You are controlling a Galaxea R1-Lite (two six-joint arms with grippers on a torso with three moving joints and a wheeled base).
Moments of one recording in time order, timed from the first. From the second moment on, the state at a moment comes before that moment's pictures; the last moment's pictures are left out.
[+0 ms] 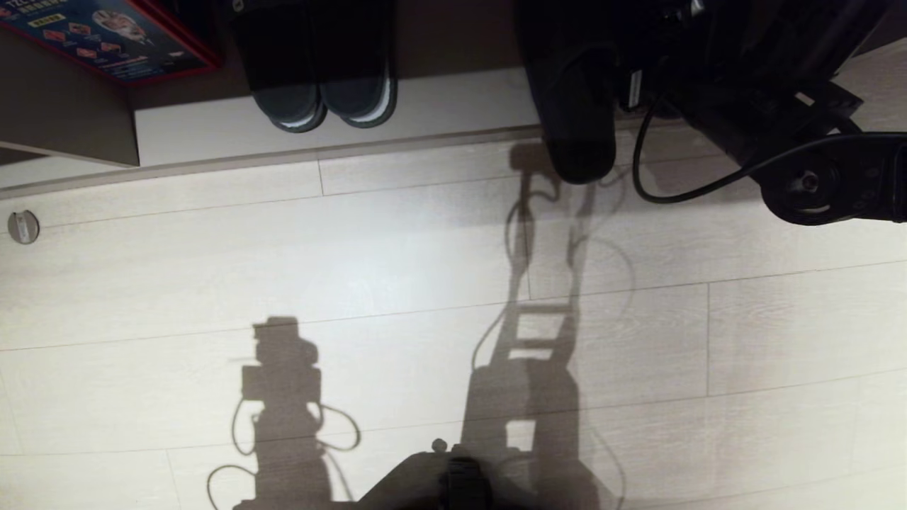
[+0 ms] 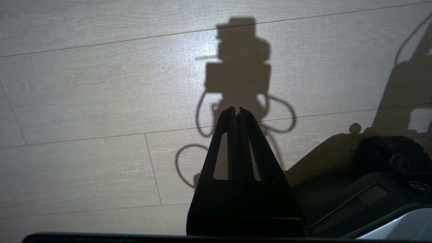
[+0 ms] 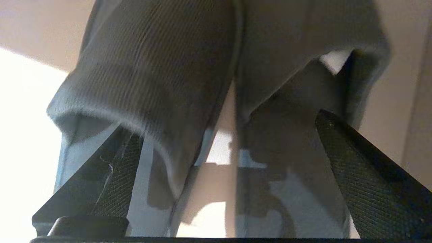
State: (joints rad) left arm 0.00 0.00 0.00 0.00 0.00 0.00; right arm 0.29 1.90 -1.65 -0.71 -0.06 -0.49
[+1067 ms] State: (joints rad) left arm 0.00 0.00 0.00 0.00 0.00 0.00; right arm 0.27 2.04 -1.85 -0.75 -0.05 -0.45
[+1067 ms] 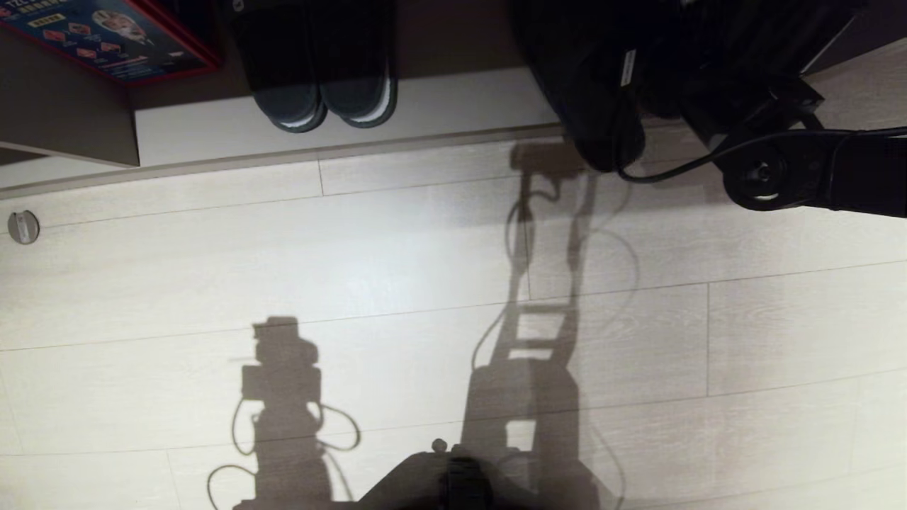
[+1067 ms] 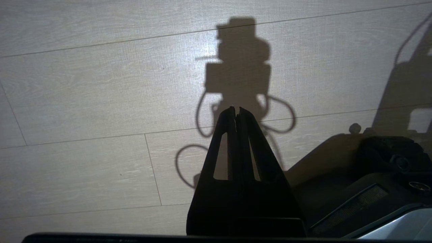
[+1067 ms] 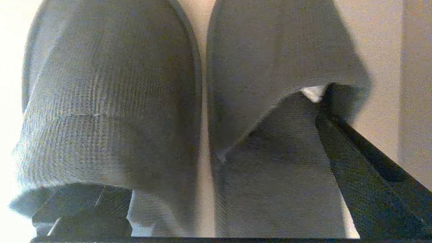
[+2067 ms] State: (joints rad) left arm 0.00 0.00 0.00 0.00 0.00 0.00; right arm 0.24 2.20 -1.93 -0.98 0.00 -0.29
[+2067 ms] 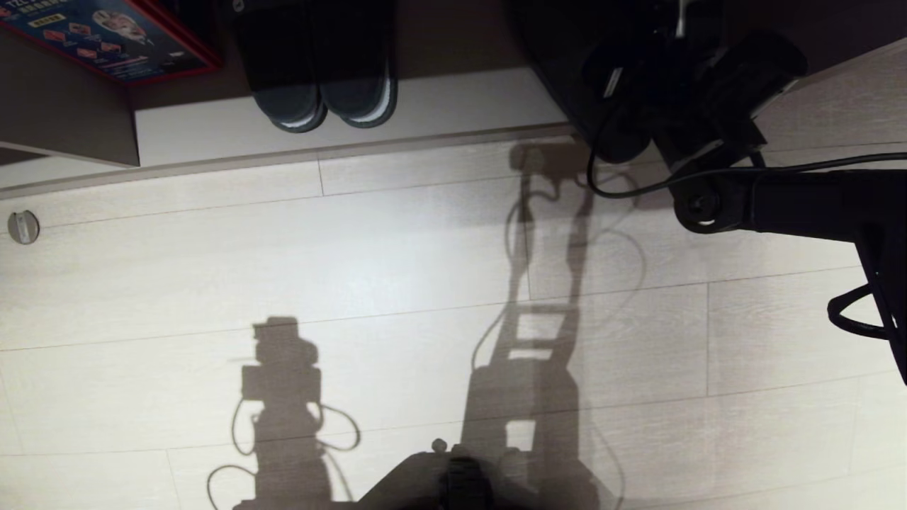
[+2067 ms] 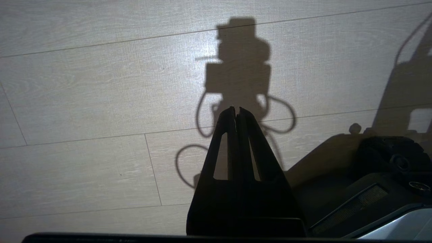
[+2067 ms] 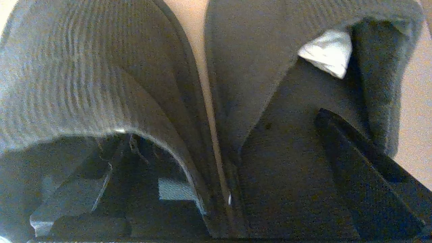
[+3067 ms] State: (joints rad) left arm 0.00 0.00 0.00 0.00 0.00 0.00; right arm 0.24 2.22 -1.93 -1.00 0.02 -0.24
